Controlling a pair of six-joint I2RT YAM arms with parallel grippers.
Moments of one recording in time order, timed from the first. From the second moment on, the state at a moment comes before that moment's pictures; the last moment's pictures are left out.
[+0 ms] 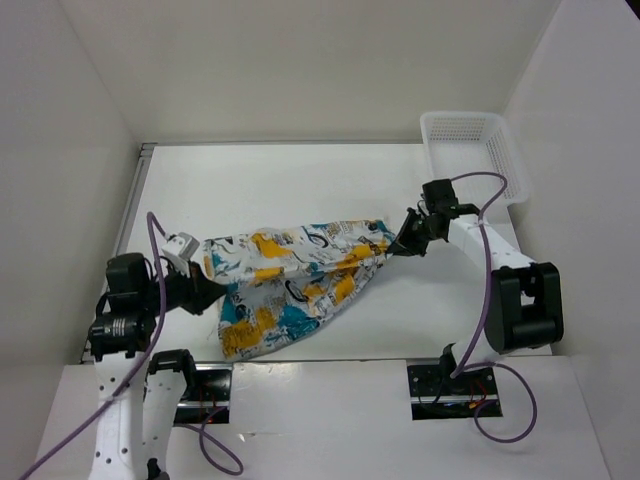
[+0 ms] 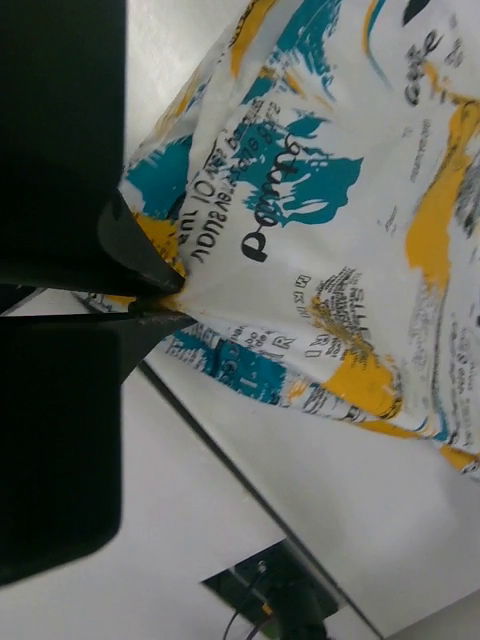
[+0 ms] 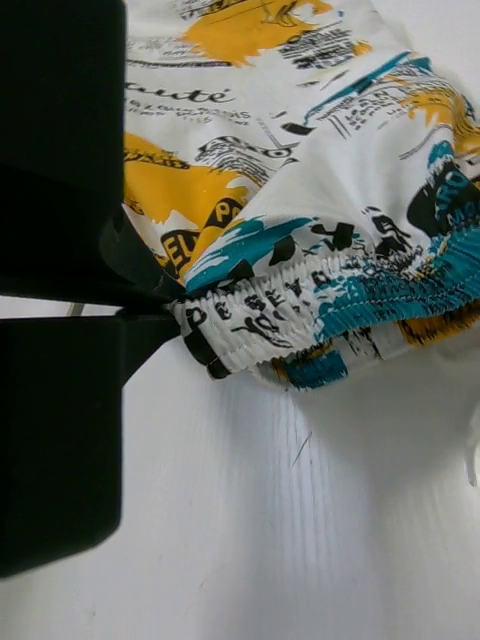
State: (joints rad) left arm 0.16 0.54 0.74 -0.86 0.80 0.07; right arm 0.13 1.49 1.01 -0.61 -0.35 0.64
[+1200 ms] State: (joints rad) left arm -0.02 1.33 0.79 -0.57 0.48 0.07; right arm 0.22 1.55 1.07 -0.62 -0.23 0.61
